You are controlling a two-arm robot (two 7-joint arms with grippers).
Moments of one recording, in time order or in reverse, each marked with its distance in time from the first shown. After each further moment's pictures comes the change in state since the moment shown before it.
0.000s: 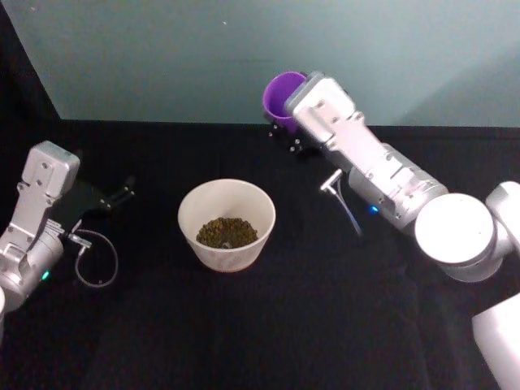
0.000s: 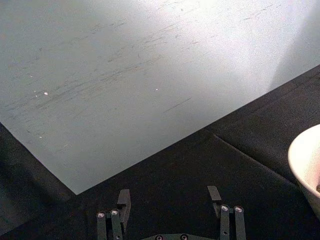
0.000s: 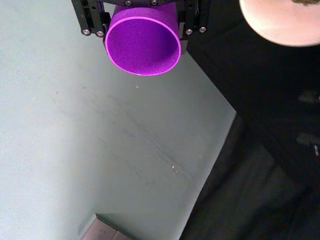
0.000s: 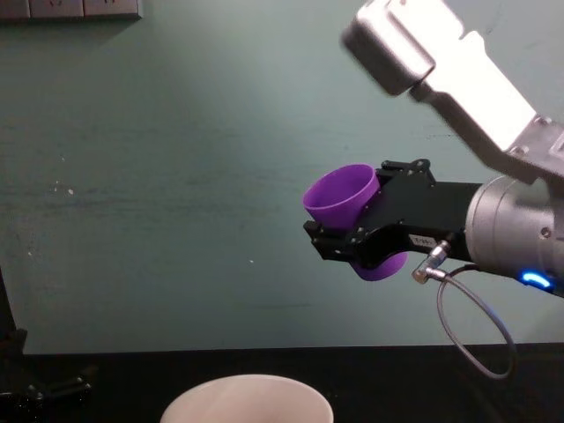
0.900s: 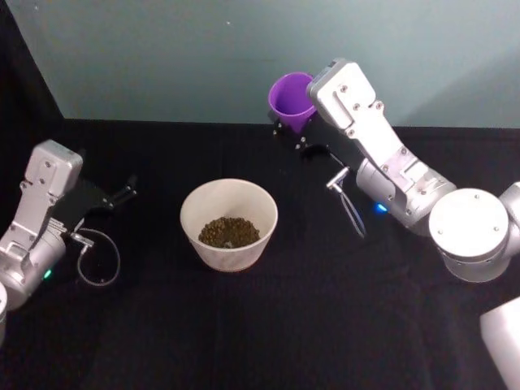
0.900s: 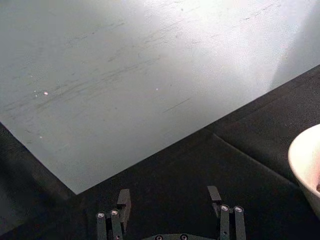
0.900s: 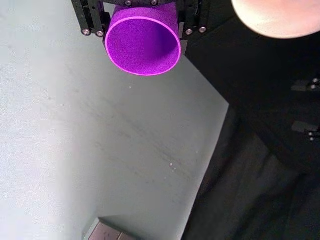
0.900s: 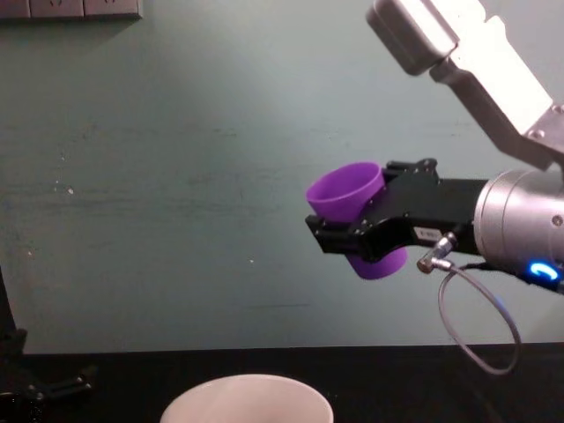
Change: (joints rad) left arm 0.000 0.000 0.000 0.000 0.000 0.000 0.000; right arm -0.002 0.003 0.019 -0.014 0.083 0.023 0.021
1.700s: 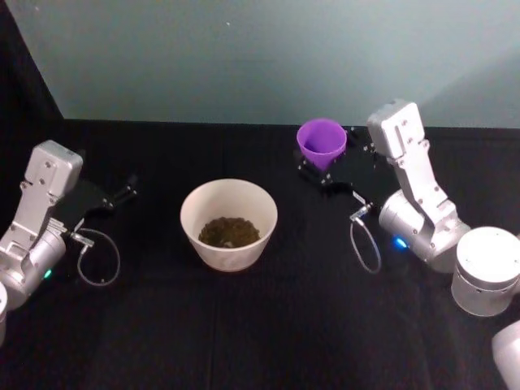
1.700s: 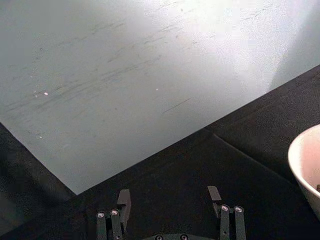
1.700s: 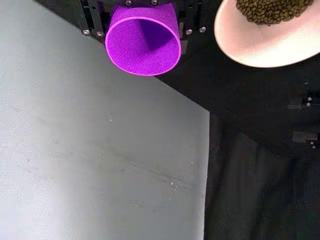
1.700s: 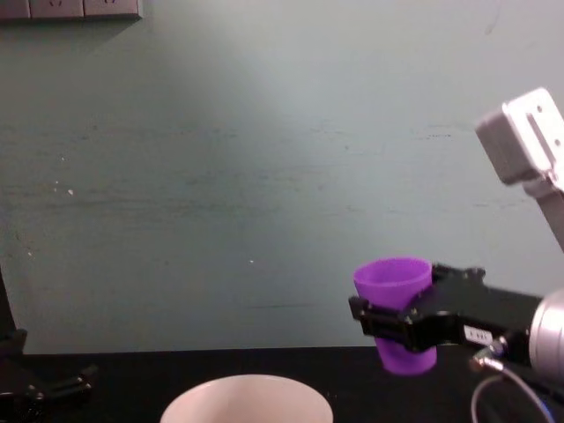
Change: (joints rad) left arm 0.000 0.000 0.000 0.000 0.000 0.000 0.000; right arm -0.036 0.014 0.077 0.211 0.267 -0.153 0.029
